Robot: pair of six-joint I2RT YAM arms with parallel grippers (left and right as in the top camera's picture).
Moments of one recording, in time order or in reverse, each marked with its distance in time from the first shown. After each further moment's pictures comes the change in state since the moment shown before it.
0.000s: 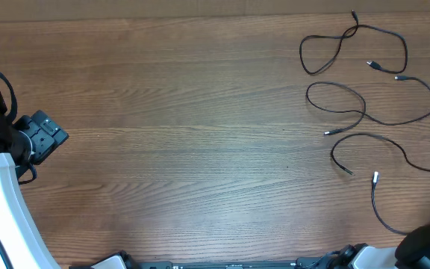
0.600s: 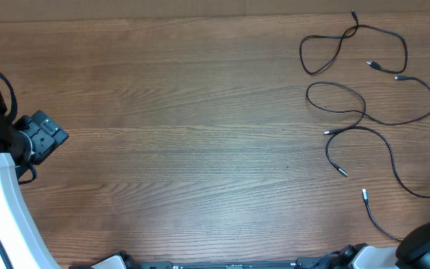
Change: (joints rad) left arm 0.000 0.000 0.000 0.000 0.000 0.000; right arm 0.001 0.004 -0.167 0.170 -0.259 -0.153
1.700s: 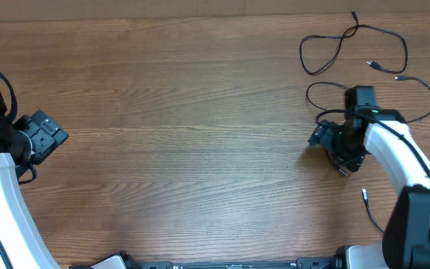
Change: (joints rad) left arm 0.000 0.000 0.000 0.002 0.000 0.000; right arm 0.745 0.058 -0.343 0.311 -0.066 -0.171
